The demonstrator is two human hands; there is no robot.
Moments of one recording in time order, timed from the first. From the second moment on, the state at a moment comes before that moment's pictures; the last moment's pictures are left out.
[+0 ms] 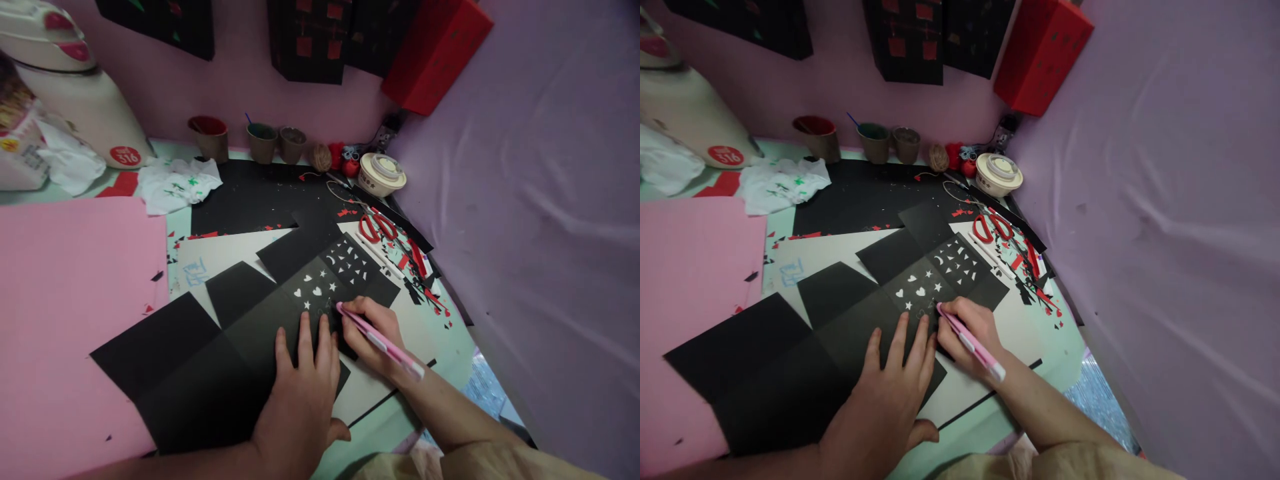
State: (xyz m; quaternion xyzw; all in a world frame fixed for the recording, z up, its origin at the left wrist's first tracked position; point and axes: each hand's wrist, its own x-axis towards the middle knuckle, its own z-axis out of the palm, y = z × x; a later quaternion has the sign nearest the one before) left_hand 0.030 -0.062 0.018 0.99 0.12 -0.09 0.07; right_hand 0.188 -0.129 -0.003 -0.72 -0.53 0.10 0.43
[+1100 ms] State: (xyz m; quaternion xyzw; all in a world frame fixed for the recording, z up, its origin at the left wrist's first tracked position) left_hand 0.028 -0.063 0.014 0.99 0.12 -0.08 0.06; right_hand 0.180 -0.121 0.001 -0.76 -0.49 0.11 0.41
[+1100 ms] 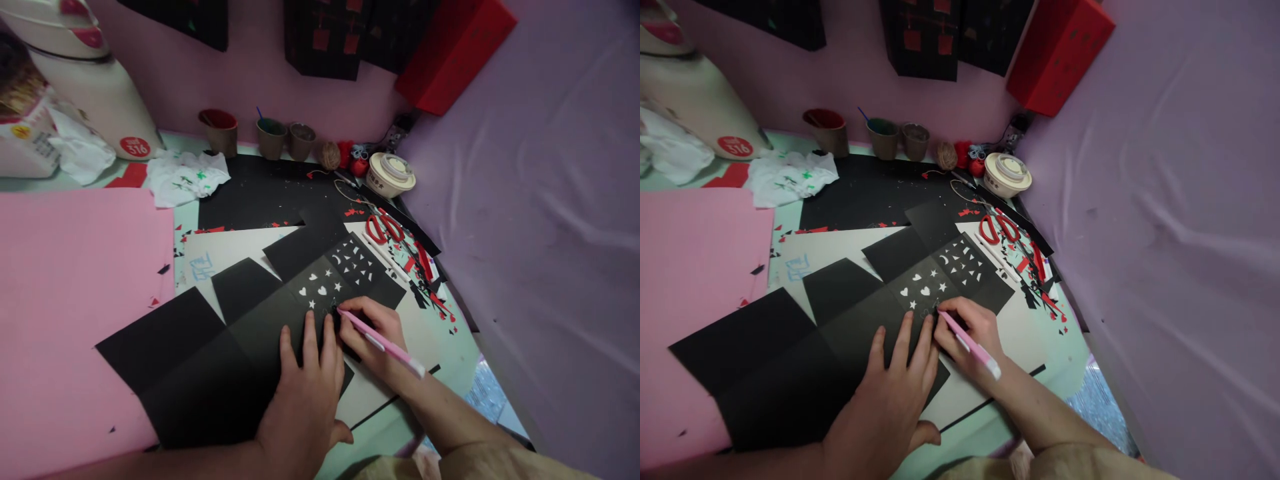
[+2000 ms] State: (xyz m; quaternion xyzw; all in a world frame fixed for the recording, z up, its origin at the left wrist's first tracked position) left_hand 0.029 -0.063 0.015 0.99 0.11 -0.08 0.05; right_hand 0.191 -0.124 -0.010 -0.71 -0.60 0.06 0.37
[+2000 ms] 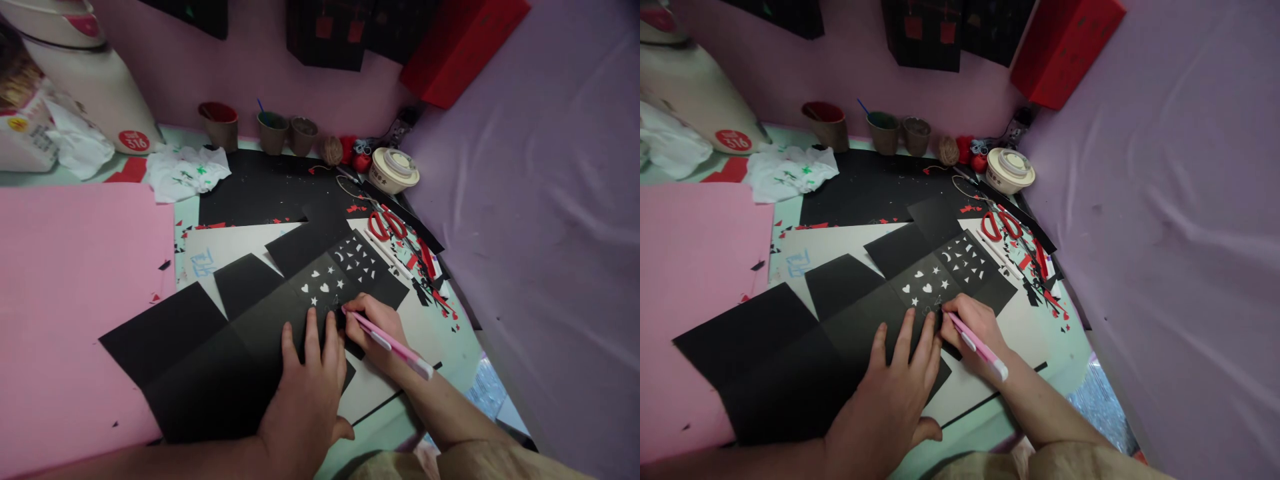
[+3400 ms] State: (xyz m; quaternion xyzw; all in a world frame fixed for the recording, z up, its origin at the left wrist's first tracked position) left_hand 0.031 -0.062 0.019 0.99 0.12 -0.10 0.06; right_hand 0.189 -0.126 -0.011 -0.72 -0.55 0.08 0.41
